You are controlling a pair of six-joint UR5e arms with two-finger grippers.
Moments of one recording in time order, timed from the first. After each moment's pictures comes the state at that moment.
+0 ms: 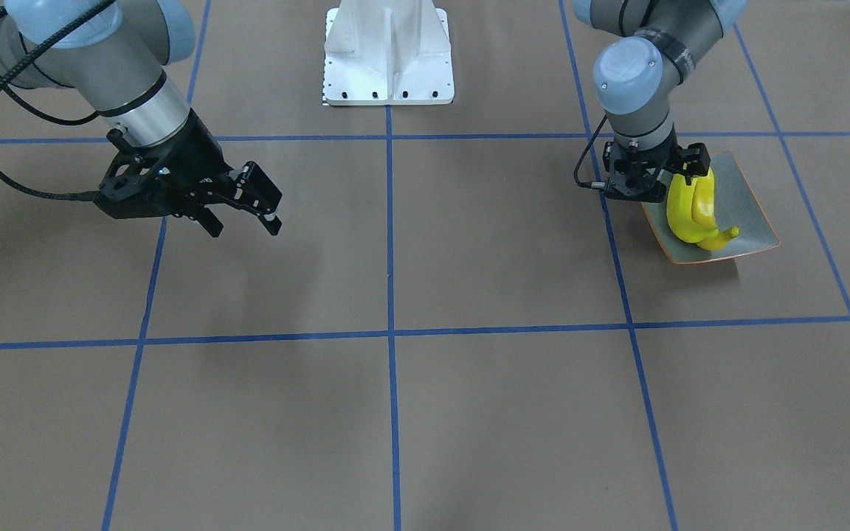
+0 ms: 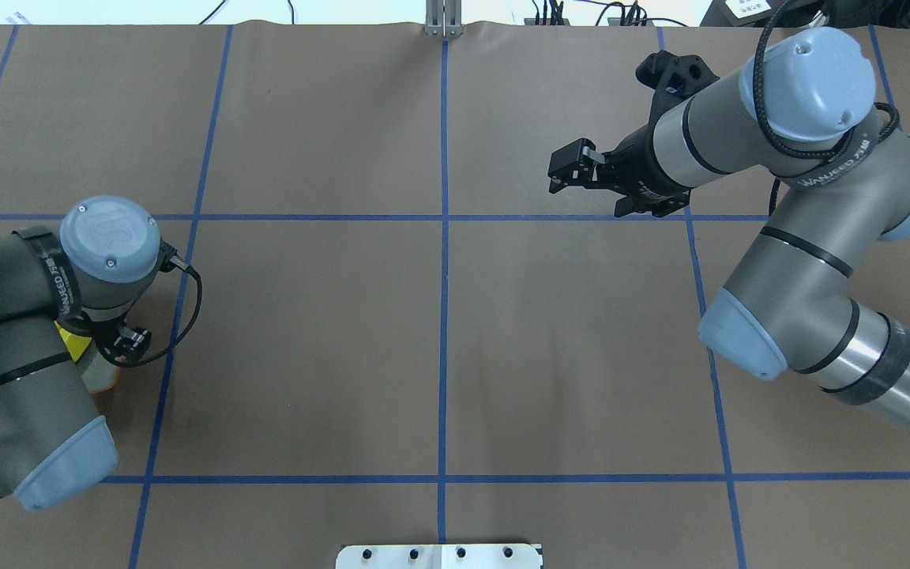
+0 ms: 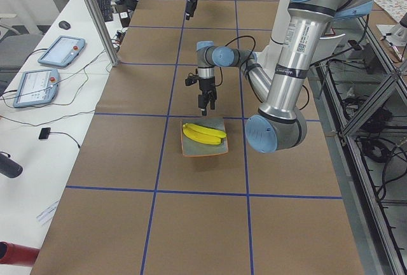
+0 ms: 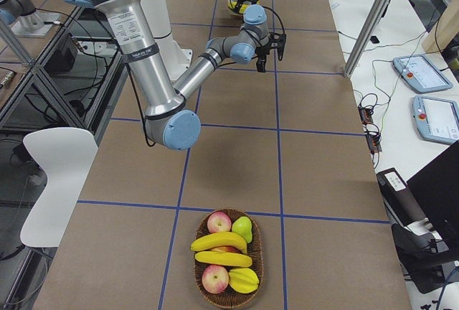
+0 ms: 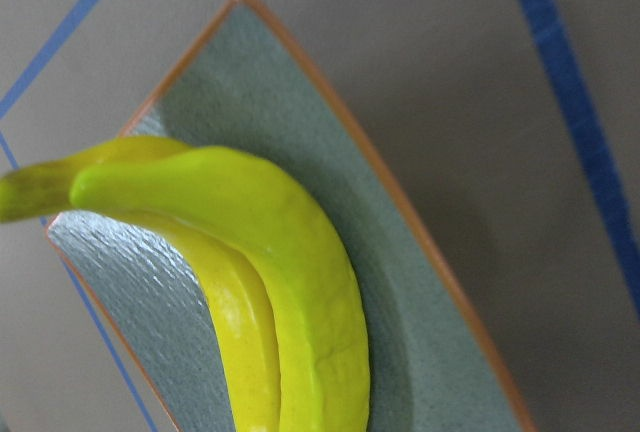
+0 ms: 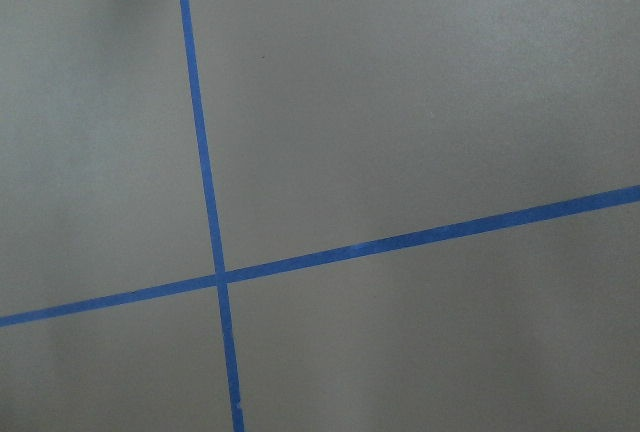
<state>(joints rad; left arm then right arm) -0.65 -1.90 -2.00 -1.00 -1.79 -0.53 0.80 -1.15 1.89 -1.28 2.02 1.38</state>
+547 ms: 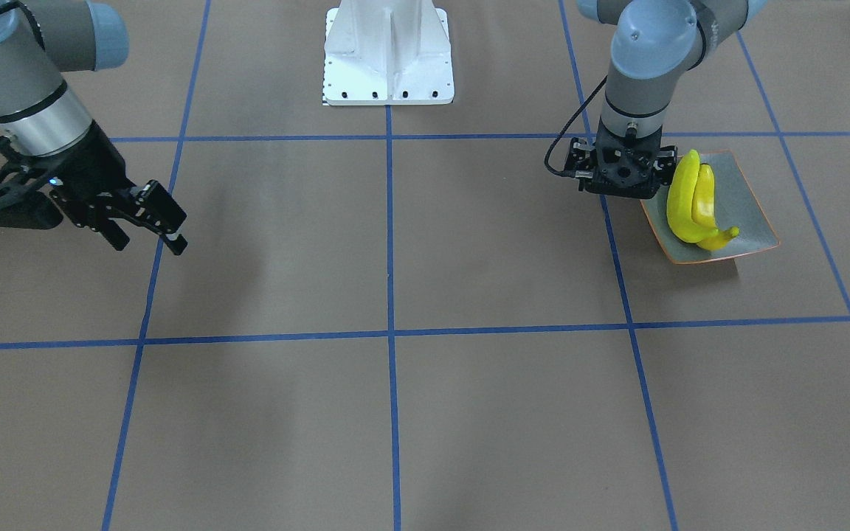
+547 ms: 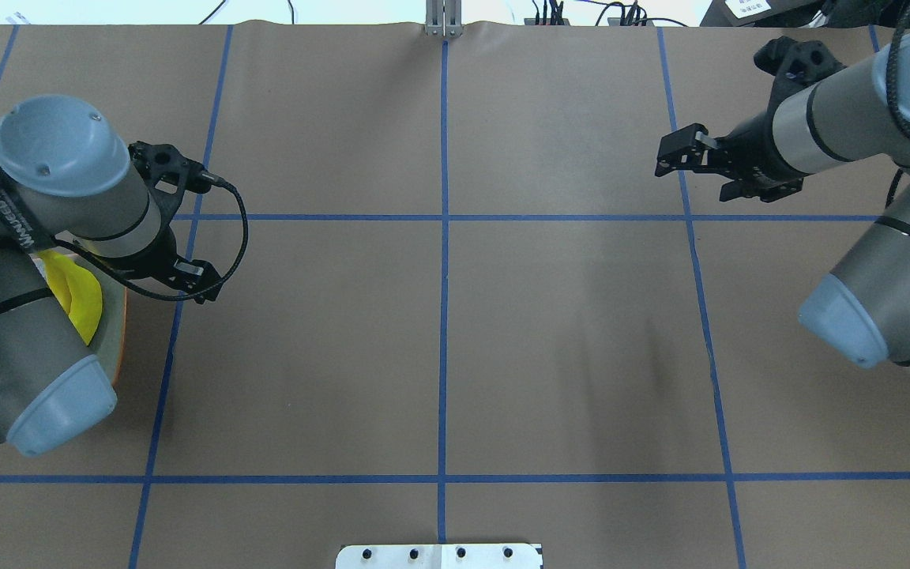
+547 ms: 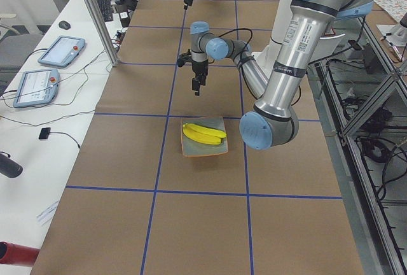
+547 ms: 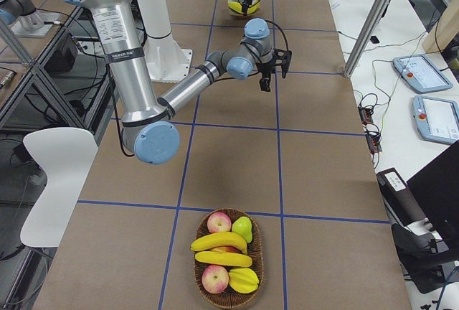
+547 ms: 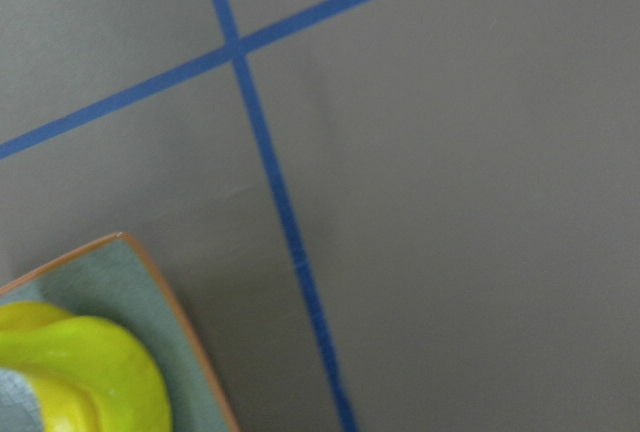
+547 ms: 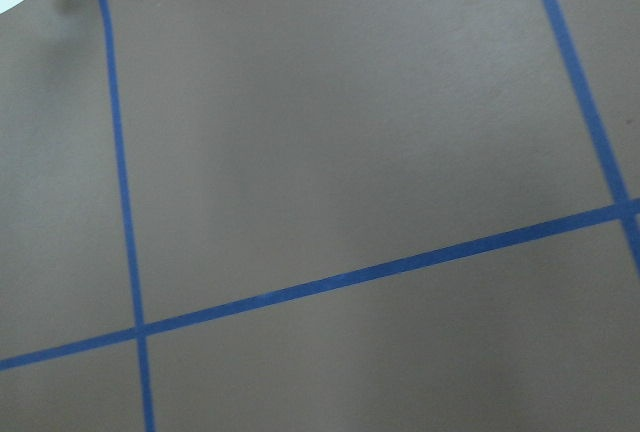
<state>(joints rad) -0.74 -1.94 -2.02 -1.29 -1.97 -0.68 0.93 -1.33 1.94 -1.28 2.04 1.25</state>
